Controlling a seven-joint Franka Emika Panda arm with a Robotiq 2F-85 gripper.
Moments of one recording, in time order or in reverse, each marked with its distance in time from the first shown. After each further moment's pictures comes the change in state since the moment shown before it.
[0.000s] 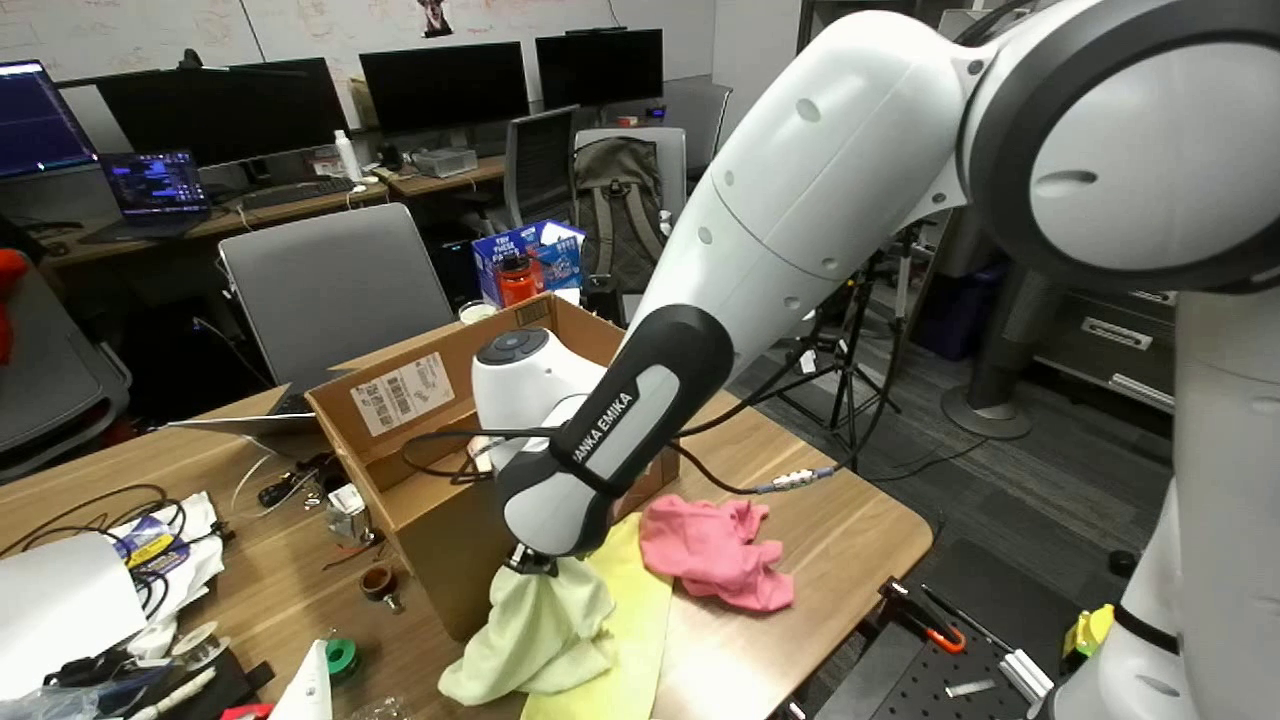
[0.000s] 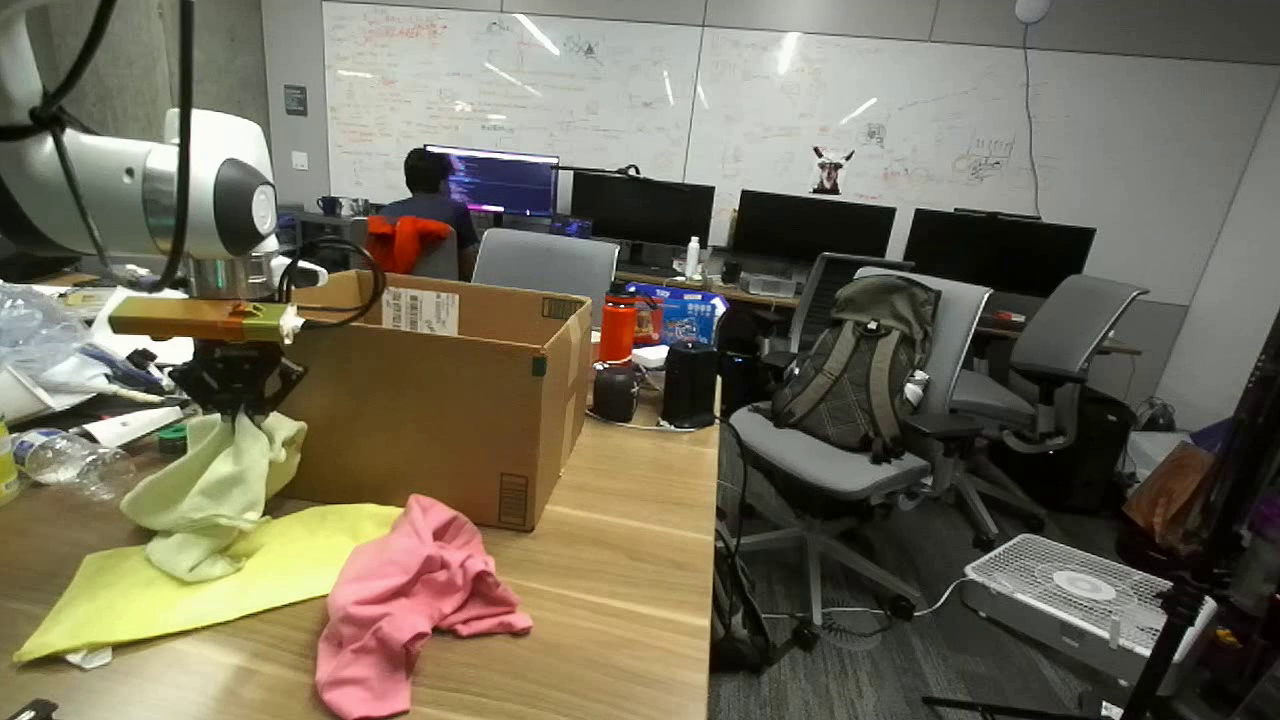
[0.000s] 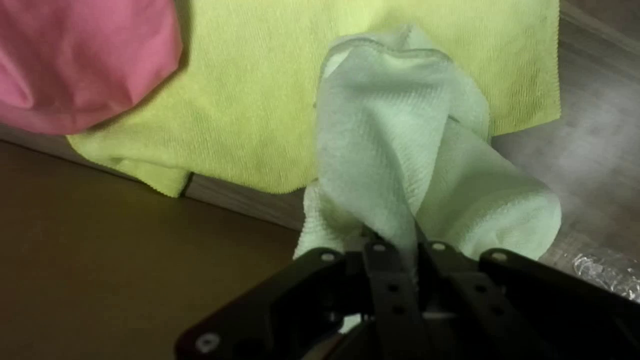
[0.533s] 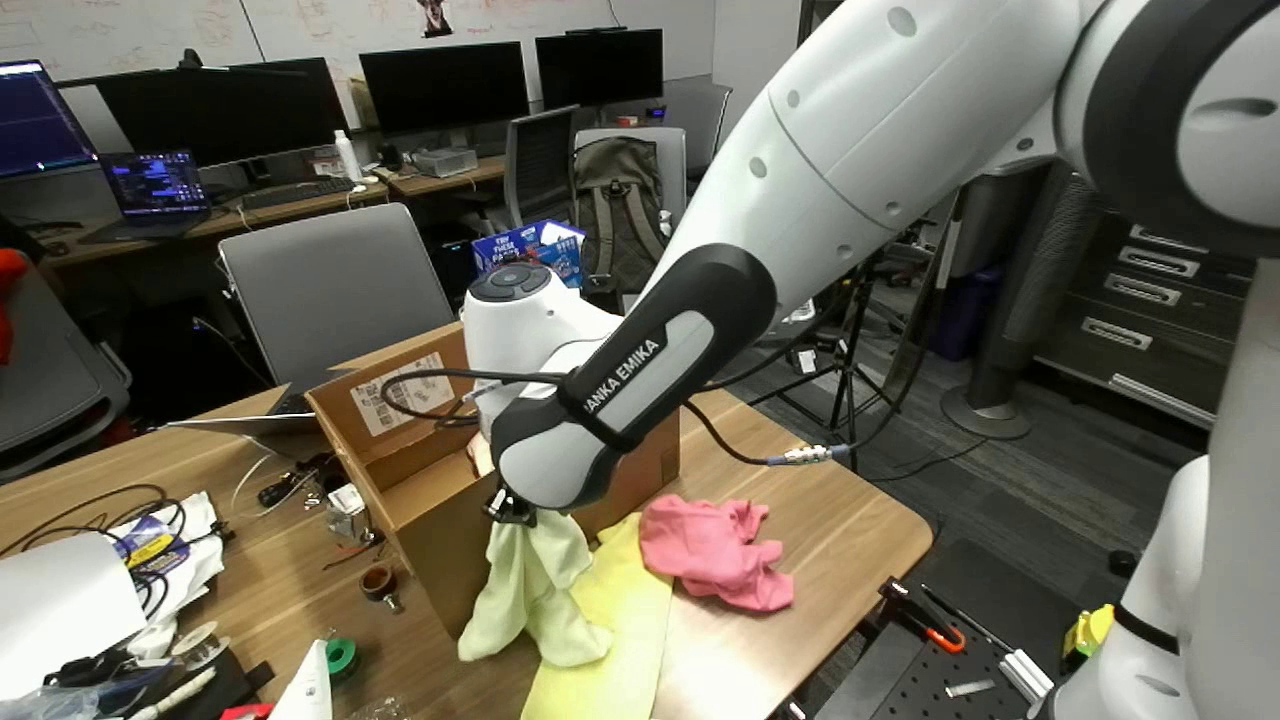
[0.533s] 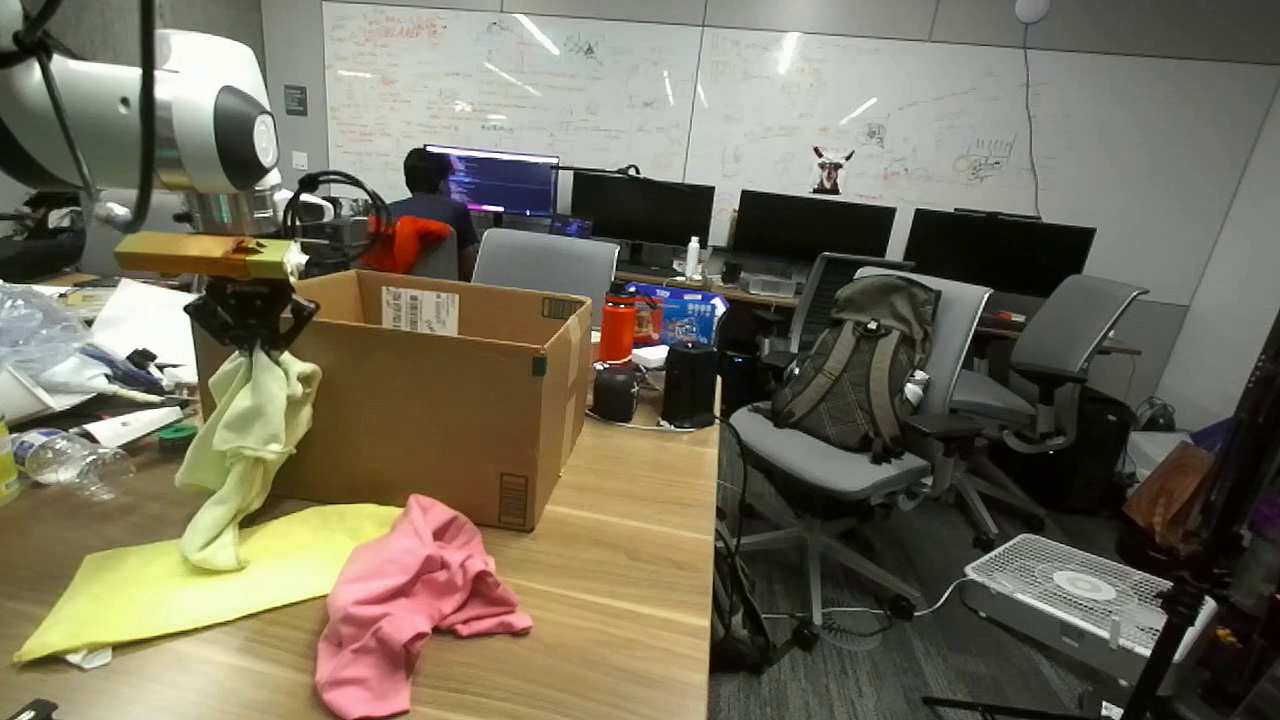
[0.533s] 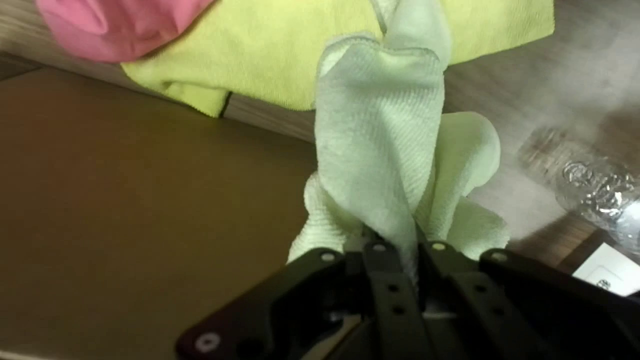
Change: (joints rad) arm -0.003 -0.124 -0.009 -0.001 -0.036 0.002 0.056
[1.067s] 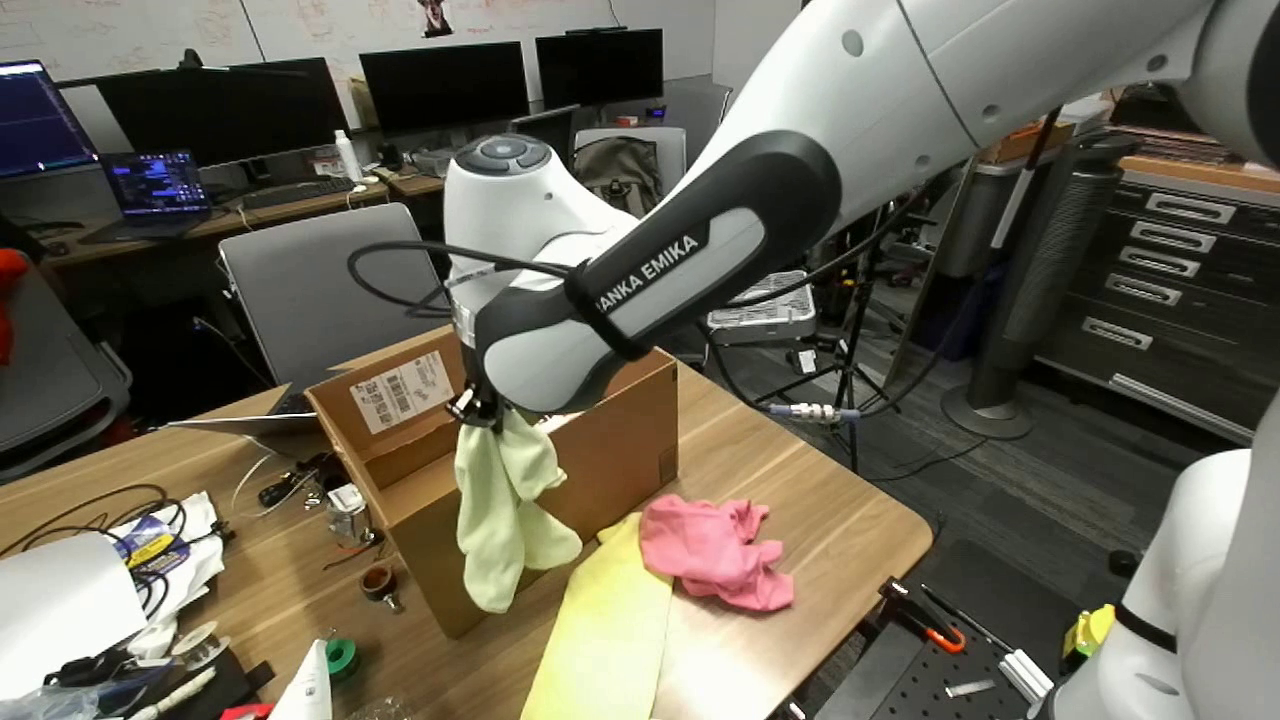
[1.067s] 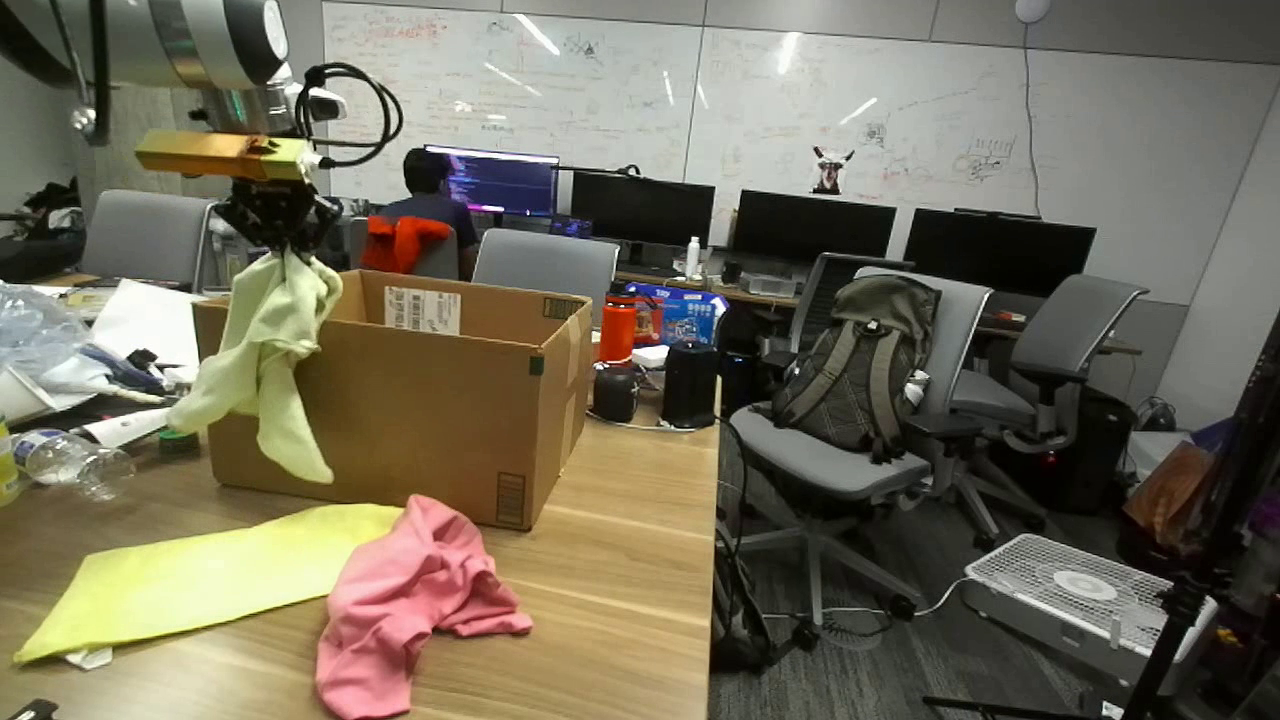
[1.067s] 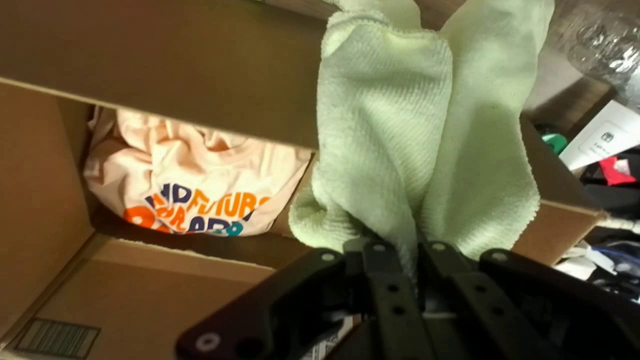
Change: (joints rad) arm -0.025 -0.131 -0.005 0.079 -0.068 -0.035 0.084
